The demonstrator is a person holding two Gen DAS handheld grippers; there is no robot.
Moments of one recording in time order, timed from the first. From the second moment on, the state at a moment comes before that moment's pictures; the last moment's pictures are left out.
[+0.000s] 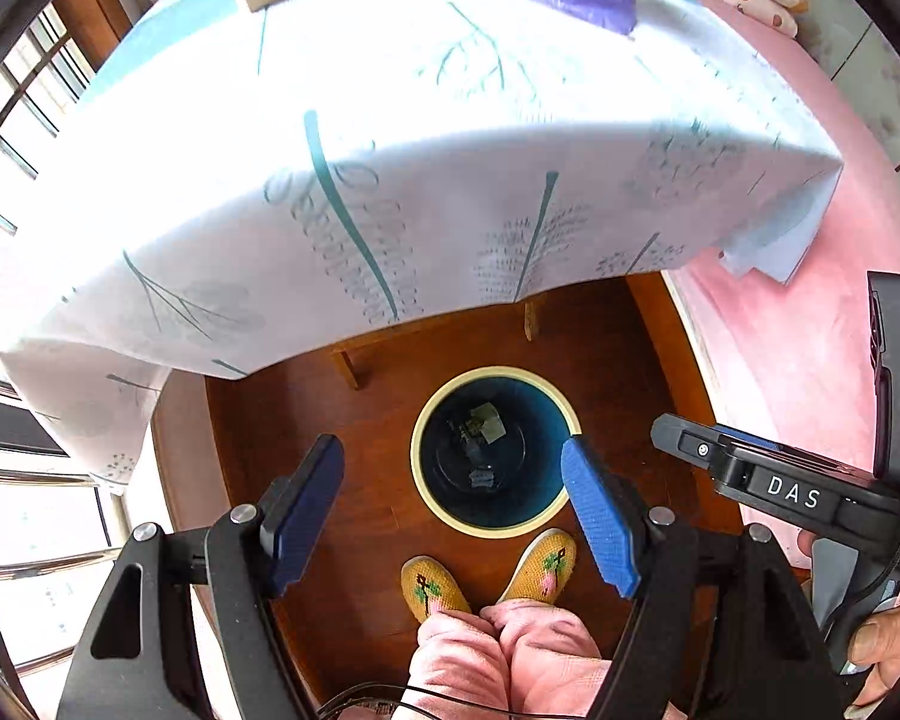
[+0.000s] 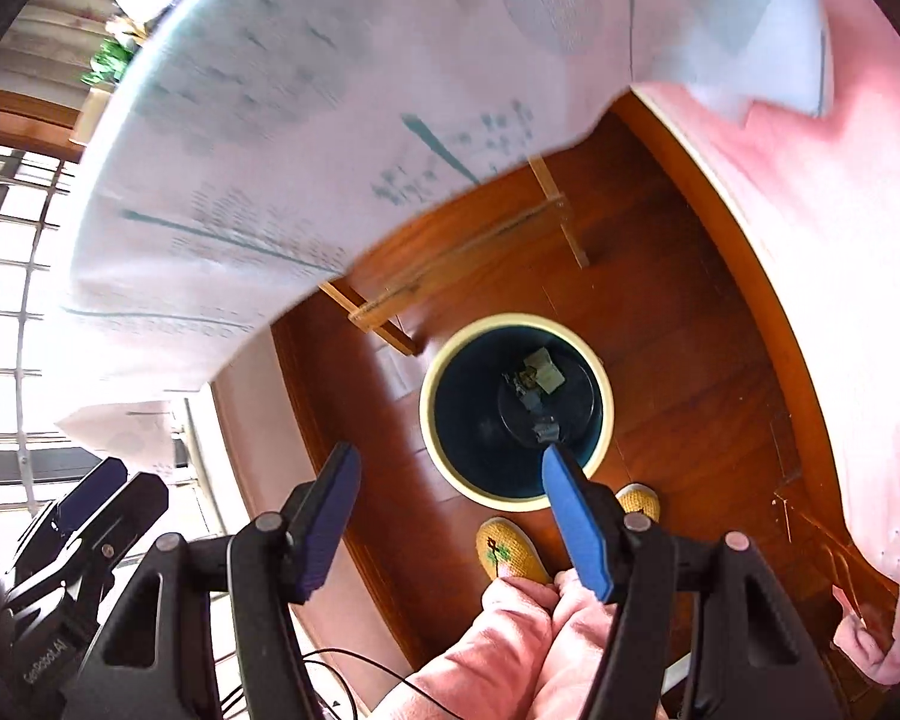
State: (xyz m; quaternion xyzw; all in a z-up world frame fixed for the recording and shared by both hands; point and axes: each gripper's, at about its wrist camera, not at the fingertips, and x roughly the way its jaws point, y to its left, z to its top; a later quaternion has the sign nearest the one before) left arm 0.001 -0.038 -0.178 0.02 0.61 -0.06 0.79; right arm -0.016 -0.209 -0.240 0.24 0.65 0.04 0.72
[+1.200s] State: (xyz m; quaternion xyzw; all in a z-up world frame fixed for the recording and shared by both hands) left arm 0.052 0.027 -0.002 0.01 0.47 -0.10 0.88; right arm 0.076 -0.184 0.002 0.15 0.47 0.03 0.87
